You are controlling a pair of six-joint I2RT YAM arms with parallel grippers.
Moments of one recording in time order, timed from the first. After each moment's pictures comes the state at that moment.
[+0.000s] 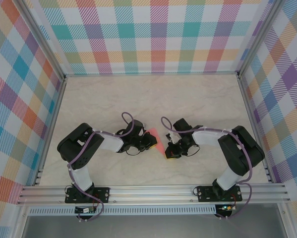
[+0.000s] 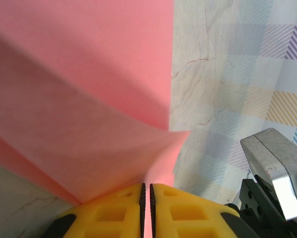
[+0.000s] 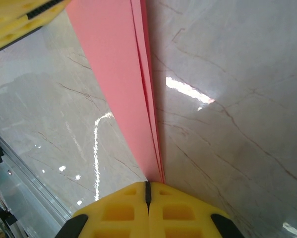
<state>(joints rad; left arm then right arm) -0.70 1.80 0.70 0.34 0.45 -1.16 0.60 1.63 0.73 -0.47 -0.62 0.40</state>
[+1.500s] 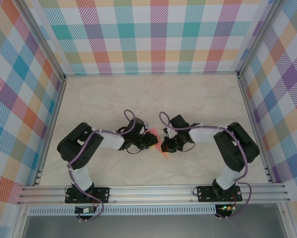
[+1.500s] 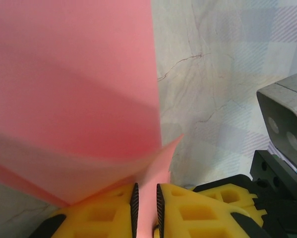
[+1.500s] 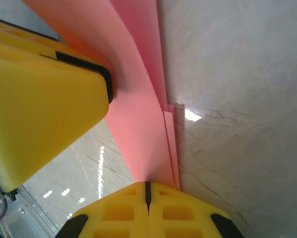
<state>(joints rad) -0.68 1.80 0.76 0.23 0.46 -1.03 0.61 1.70 0.79 -0.34 -0.57 0.51</state>
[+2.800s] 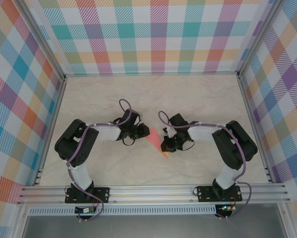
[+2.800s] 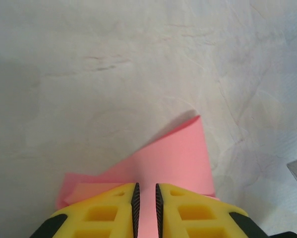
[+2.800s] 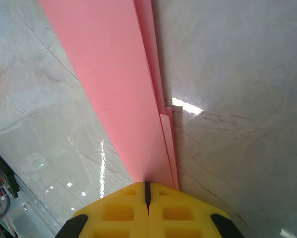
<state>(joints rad) -0.55 1.81 0.87 0.04 0.33 -0.76 0.60 1.73 0.83 -0.40 -0.58 0.50</state>
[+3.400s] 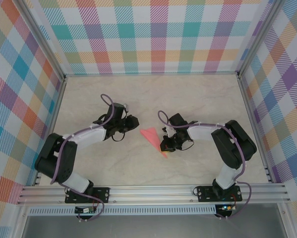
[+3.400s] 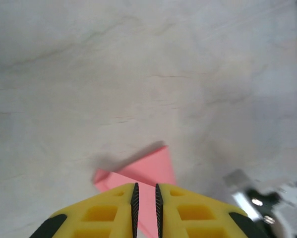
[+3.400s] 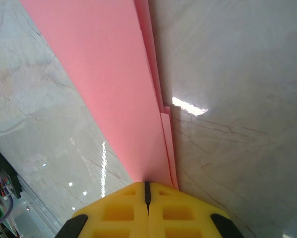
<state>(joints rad) -0.47 1.50 0.81 -0.04 0.28 -0.77 0.60 1.74 0.84 -0.39 -0.59 0.50</state>
